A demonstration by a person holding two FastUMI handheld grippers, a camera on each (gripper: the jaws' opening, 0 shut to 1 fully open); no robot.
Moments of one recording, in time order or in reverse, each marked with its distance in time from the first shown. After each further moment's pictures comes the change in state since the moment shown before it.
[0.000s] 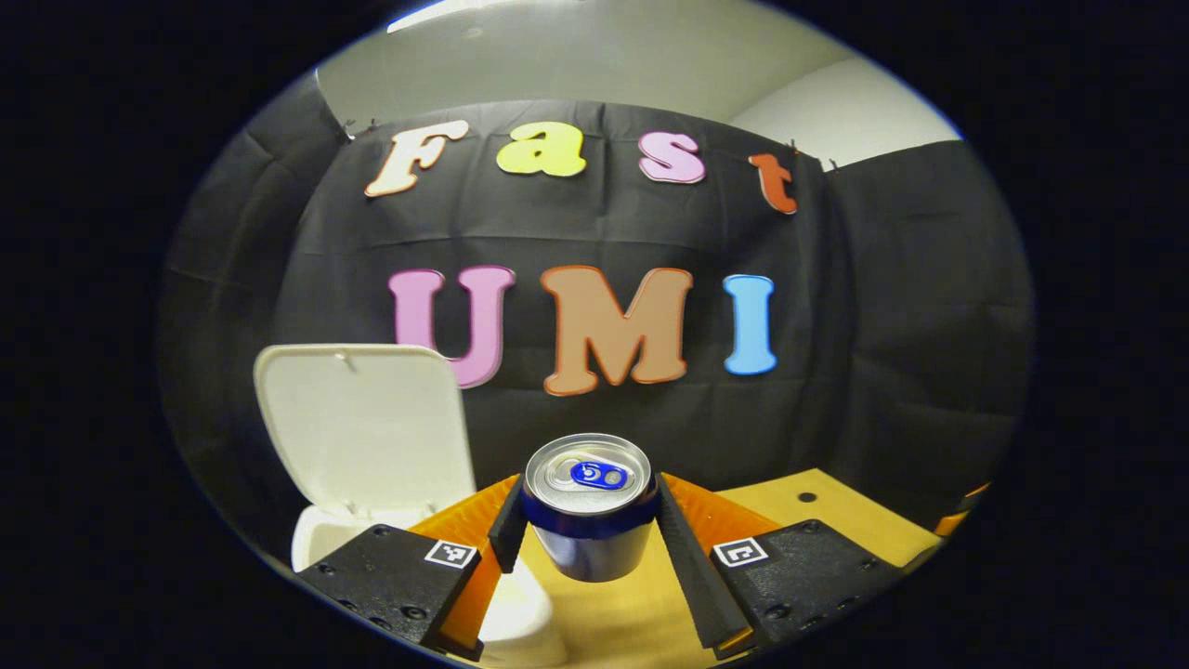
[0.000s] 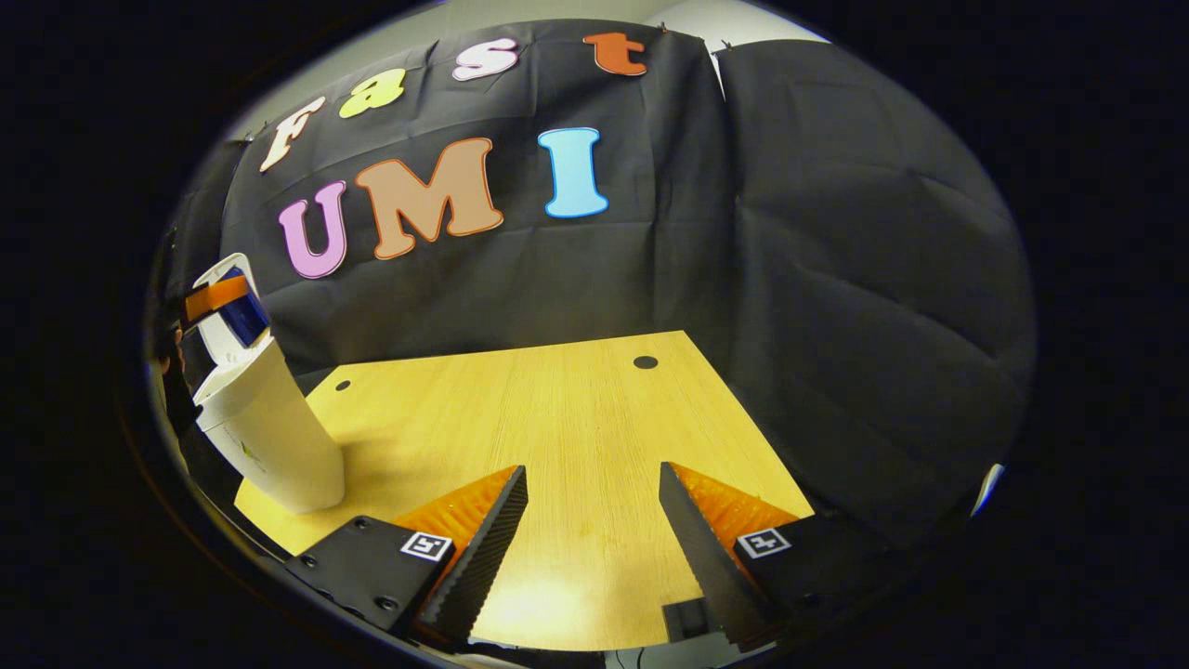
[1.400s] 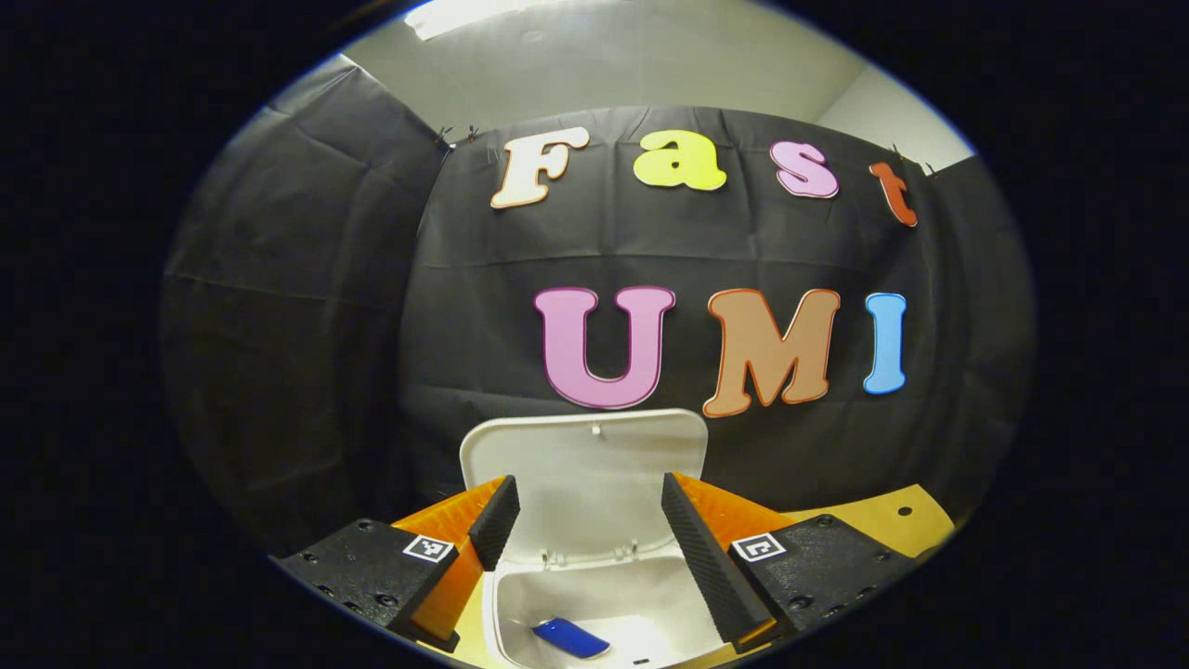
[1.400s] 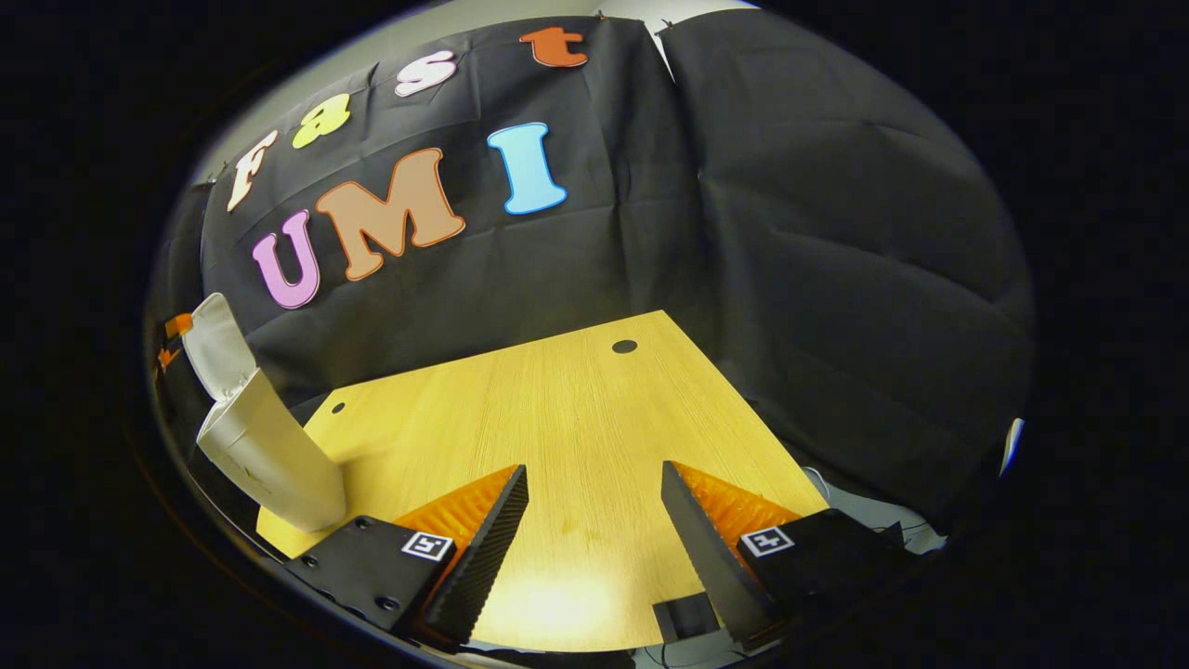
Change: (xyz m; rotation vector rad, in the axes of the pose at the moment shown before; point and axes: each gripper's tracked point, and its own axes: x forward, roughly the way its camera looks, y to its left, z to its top) left arm -0.004 0.136 0.062 -0.007 -0.026 0.269; right arm 0.016 -0.048 -0.019 0.119 0.029 0.000
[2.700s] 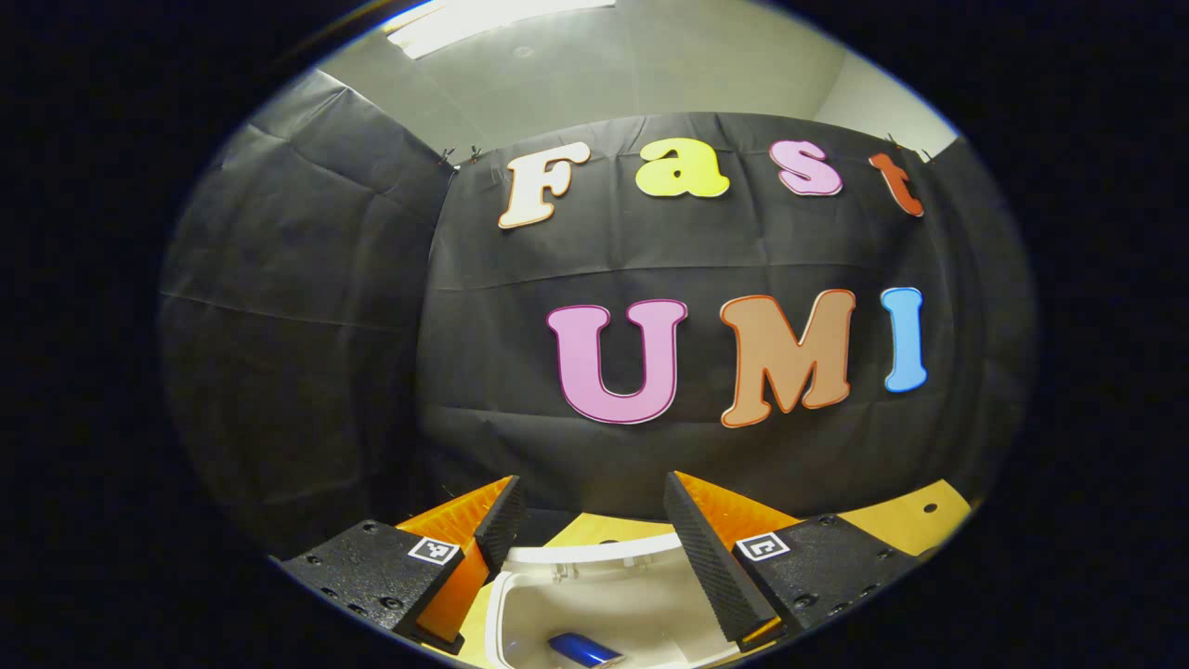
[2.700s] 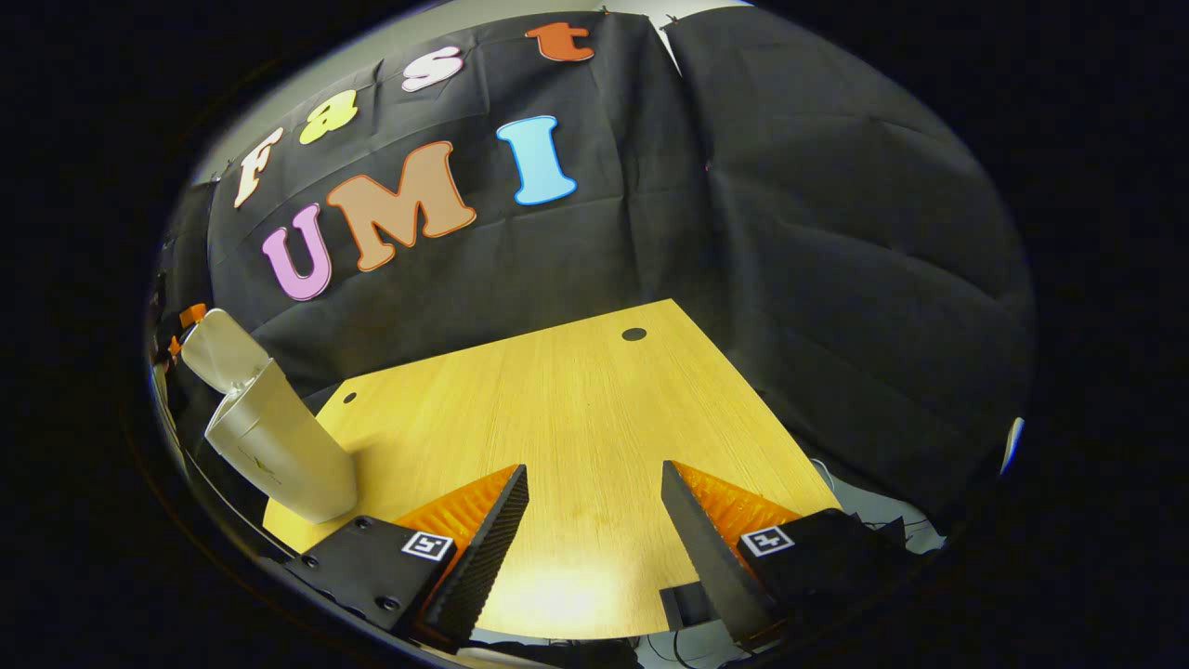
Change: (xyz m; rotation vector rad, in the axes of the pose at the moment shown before) left arm -0.013 -0.008 -0.033 0.036 -0.005 0.029; right arm -0.014 0.013 -0.005 -0.017 0.034 0.045
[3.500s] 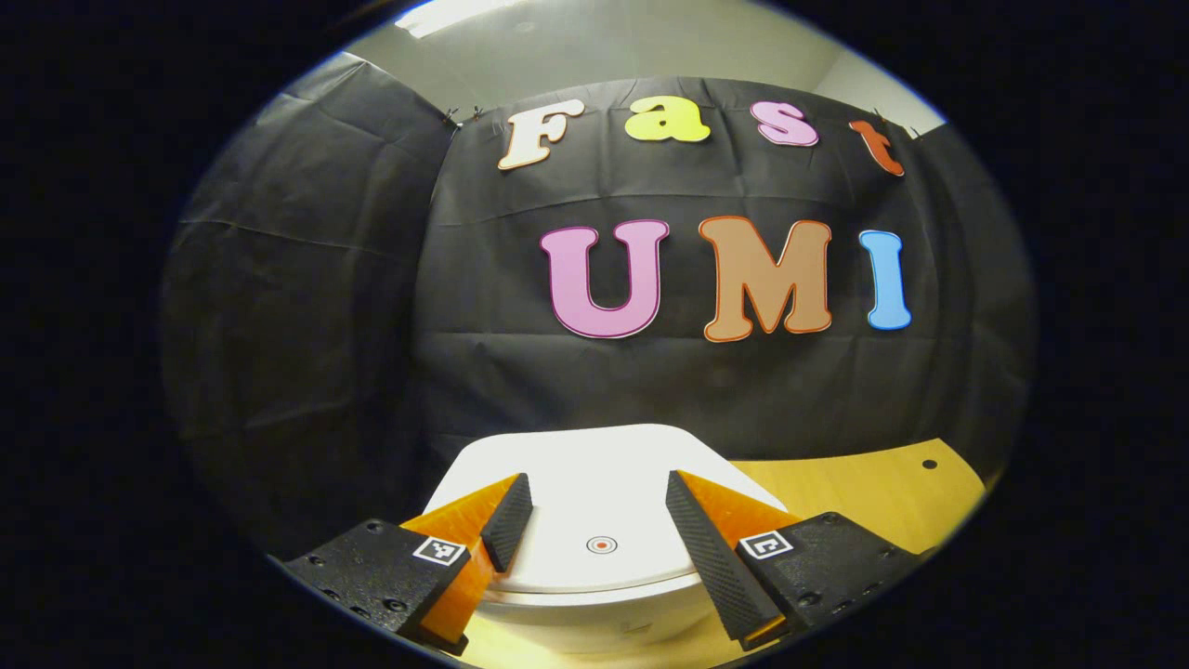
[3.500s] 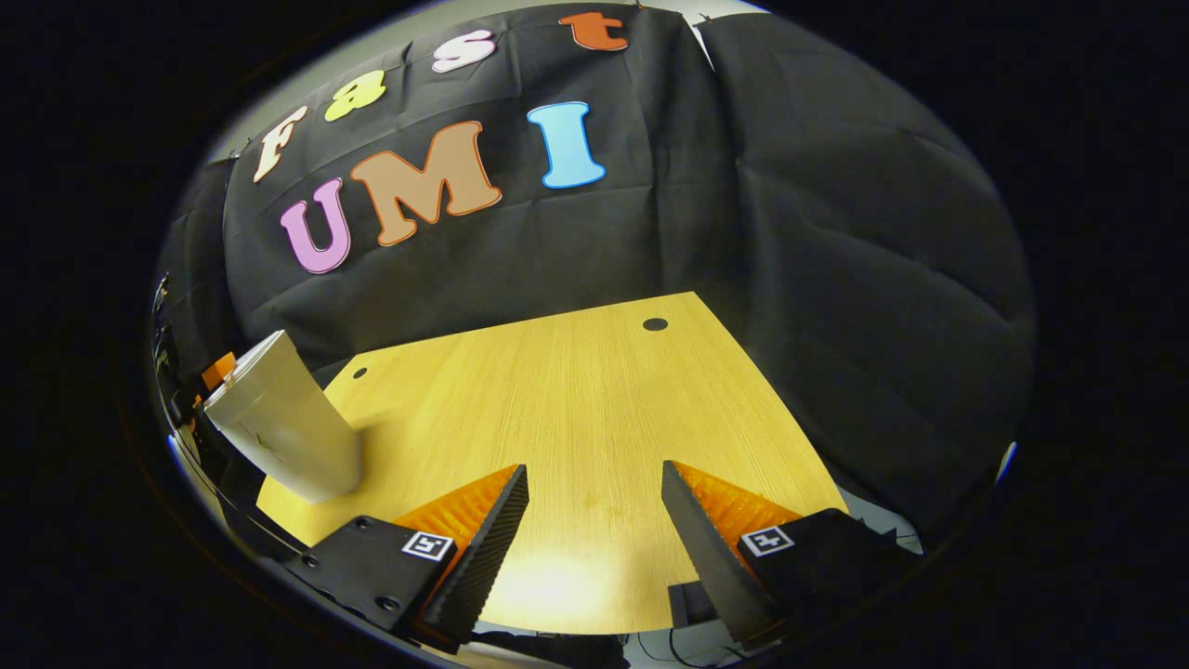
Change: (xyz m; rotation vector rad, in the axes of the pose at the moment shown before) left arm -0.044 -0.013 -0.119 0.000 0.104 0.027; right arm 0.004 0.009 -0.011 -0.054 0.045 0.012
